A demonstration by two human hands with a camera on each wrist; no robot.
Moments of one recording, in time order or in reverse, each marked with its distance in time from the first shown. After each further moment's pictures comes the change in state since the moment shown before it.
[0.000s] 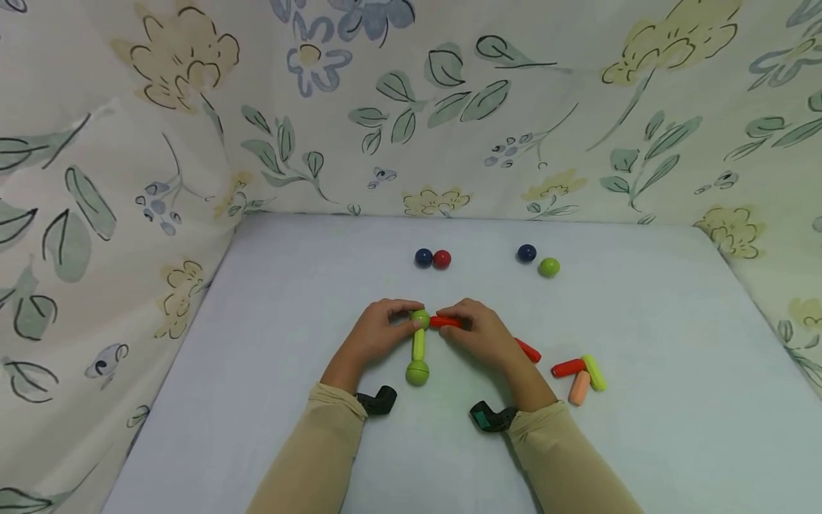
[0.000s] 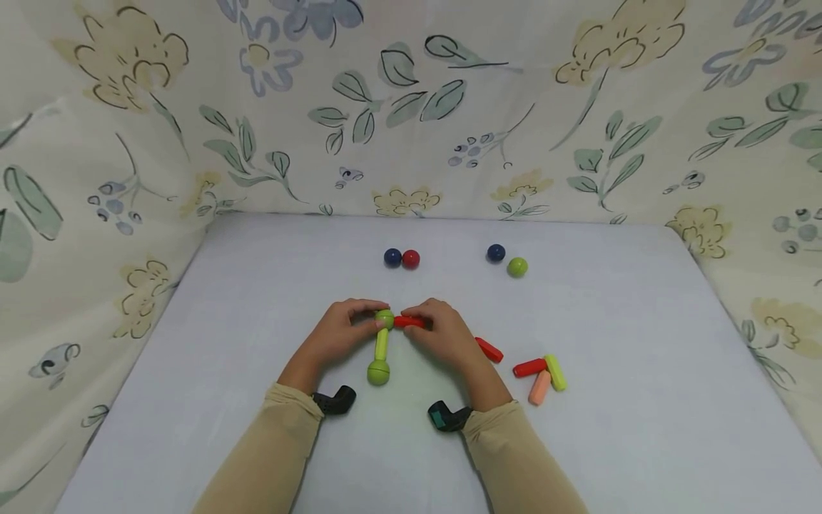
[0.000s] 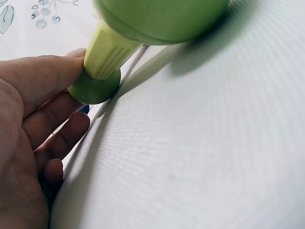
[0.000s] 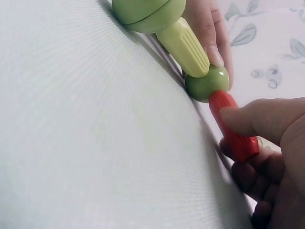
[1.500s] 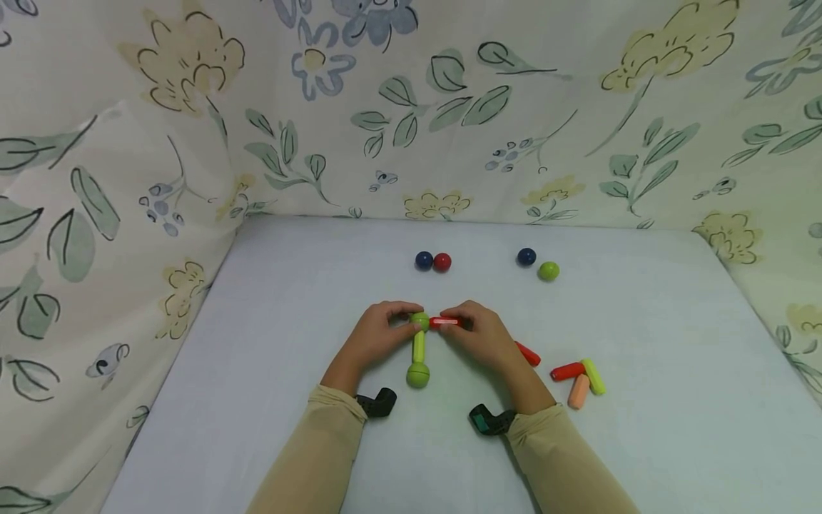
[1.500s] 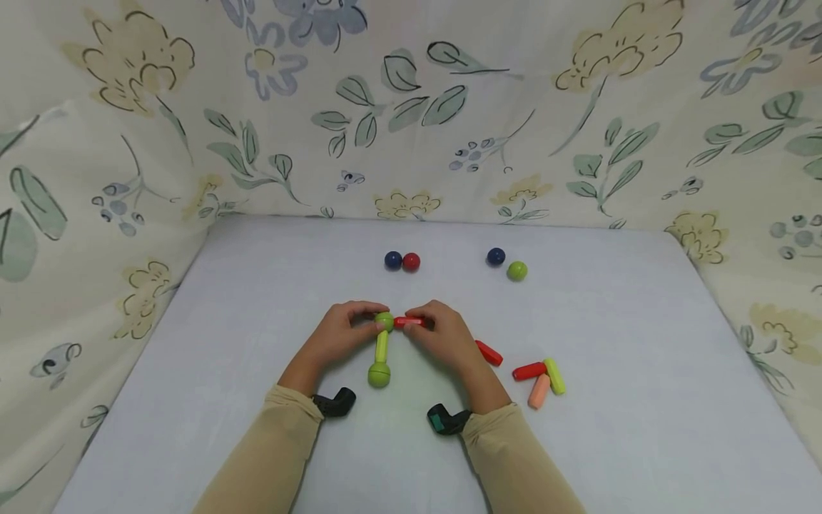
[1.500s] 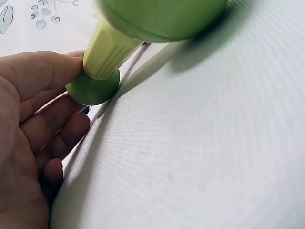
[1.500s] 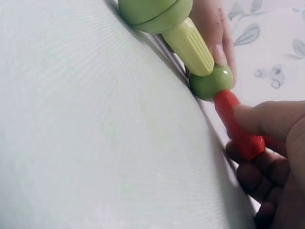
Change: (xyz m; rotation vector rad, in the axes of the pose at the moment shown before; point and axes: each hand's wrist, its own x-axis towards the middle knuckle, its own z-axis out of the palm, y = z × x) left_hand 0.000 -0.001 0.000 -0.034 0.024 0.037; right_hand -0.001 -0.001 0.003 0.041 0.068 0.071
